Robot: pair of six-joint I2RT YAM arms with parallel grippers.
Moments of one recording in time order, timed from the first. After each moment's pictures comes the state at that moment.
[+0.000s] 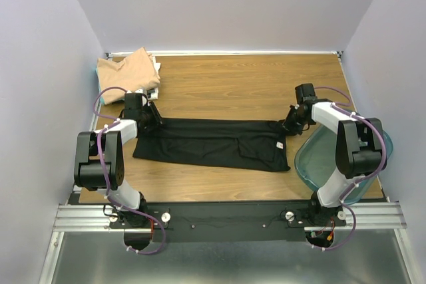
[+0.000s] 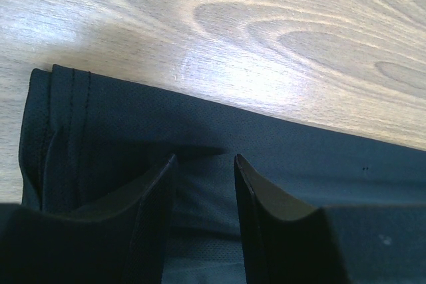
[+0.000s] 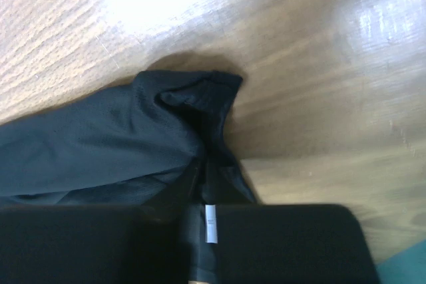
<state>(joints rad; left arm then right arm) 0.03 1.60 0.76 0.01 0.22 -0.42 0.09 1.72 1.01 -0.52 -0.12 0.59</state>
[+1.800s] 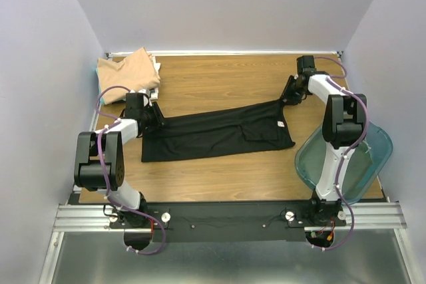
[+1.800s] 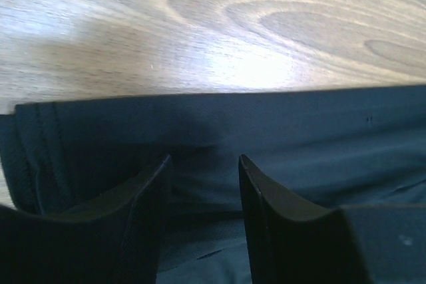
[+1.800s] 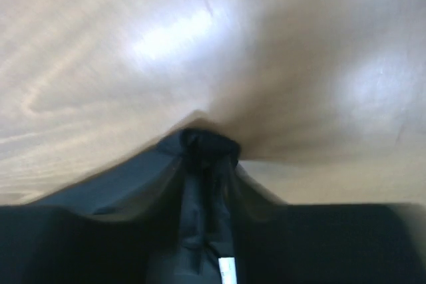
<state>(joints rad) 0.02 1.60 0.77 -0.02 0.26 -0.39 0.03 2.10 1.54 -0.55 -0.12 0.49</state>
